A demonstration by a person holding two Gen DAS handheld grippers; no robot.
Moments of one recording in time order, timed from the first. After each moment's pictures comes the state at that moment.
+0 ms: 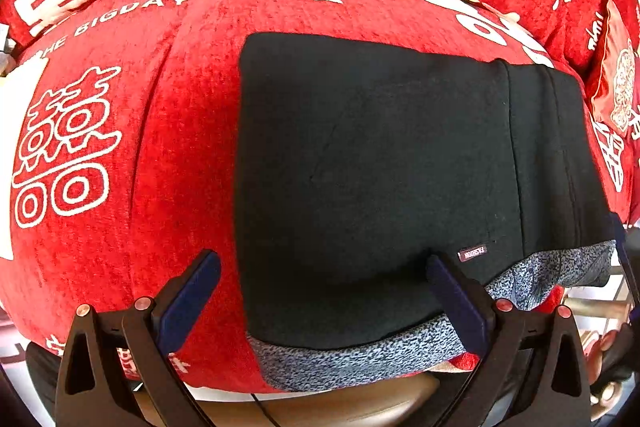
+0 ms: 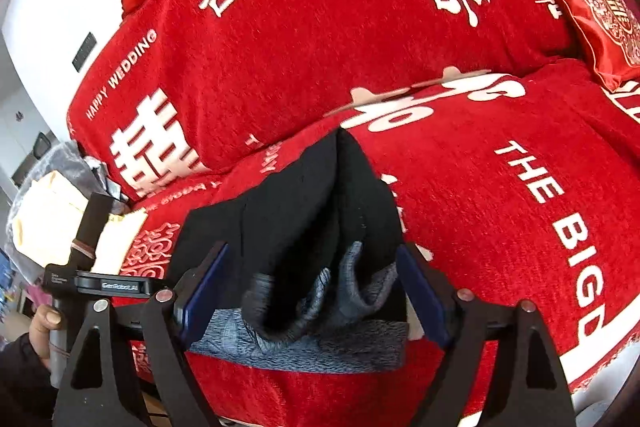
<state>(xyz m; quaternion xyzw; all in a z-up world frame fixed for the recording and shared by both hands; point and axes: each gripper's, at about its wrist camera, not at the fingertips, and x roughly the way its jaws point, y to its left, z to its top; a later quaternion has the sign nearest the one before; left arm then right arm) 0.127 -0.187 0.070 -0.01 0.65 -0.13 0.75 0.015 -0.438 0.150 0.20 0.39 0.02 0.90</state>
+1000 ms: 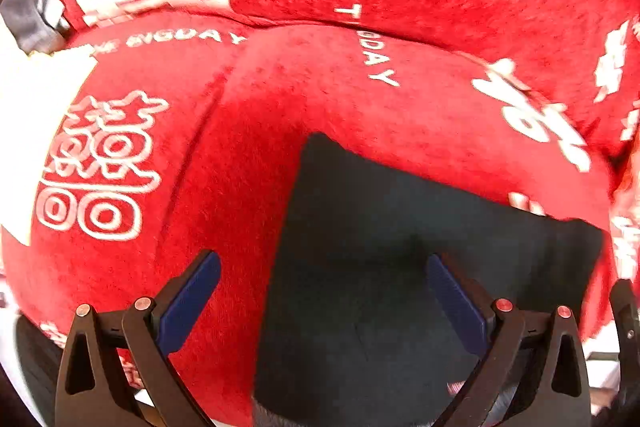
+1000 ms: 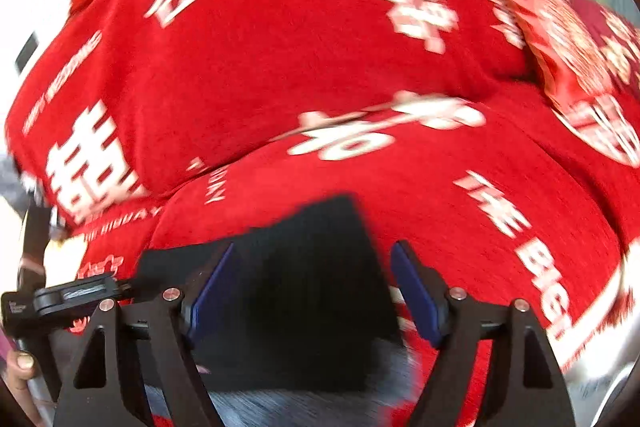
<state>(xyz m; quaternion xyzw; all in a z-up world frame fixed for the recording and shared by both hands) 0.187 -0.180 0.085 -0.04 0.59 -0.01 0.80 0.063 -0.406 0.164 0.14 0.39 -0.10 0.91</state>
